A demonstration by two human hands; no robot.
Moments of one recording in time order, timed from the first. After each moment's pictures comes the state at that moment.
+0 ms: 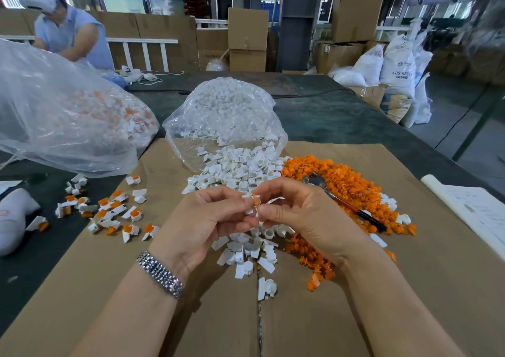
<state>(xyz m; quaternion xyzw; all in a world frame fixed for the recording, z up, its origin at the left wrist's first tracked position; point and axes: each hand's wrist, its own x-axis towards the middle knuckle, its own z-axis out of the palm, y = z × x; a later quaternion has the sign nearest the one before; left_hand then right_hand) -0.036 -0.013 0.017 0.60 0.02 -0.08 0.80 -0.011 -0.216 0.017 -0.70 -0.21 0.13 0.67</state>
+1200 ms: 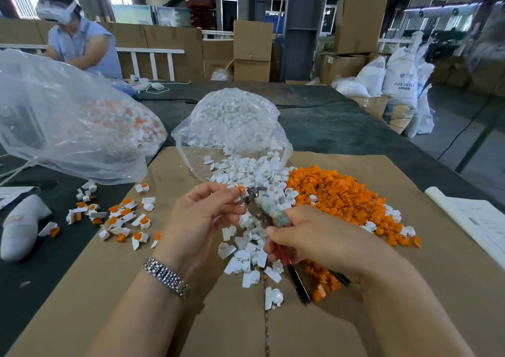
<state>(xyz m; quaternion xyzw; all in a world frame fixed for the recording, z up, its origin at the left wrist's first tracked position) -0.031 -0.007 0.019 0.53 0.06 0.04 0.85 -0.042 -0.198 0.066 -0.87 -0.12 0.24 0.41</state>
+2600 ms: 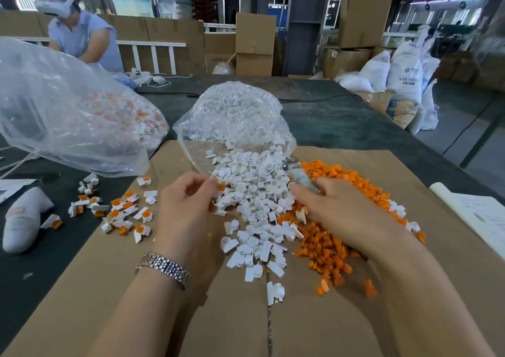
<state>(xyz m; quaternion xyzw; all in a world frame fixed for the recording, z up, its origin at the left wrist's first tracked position) -0.031 0.004 0.013 0.73 0.14 0.19 0.64 -0.023 -0.216 0.065 -0.94 -0.03 0.06 0.33</state>
